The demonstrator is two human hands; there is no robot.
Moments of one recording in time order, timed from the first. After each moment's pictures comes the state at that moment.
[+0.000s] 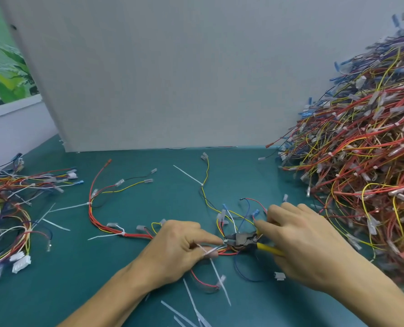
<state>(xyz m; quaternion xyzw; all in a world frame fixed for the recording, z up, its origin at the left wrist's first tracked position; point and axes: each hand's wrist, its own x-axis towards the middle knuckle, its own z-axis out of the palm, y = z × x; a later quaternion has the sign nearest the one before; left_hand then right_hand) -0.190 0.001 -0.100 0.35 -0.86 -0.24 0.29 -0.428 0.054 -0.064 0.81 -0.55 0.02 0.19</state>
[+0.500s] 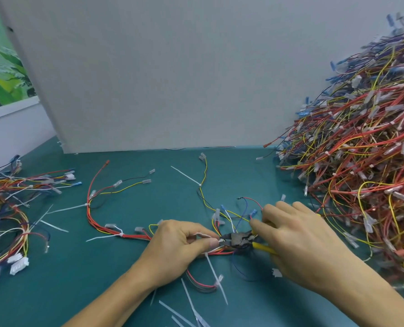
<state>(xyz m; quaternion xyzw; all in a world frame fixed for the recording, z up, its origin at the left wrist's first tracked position) -0.196 0.004 -0.105 0.44 -0.75 -0.38 0.32 -0.429 0.054 -0.069 0.82 -0.51 0.05 0.25</state>
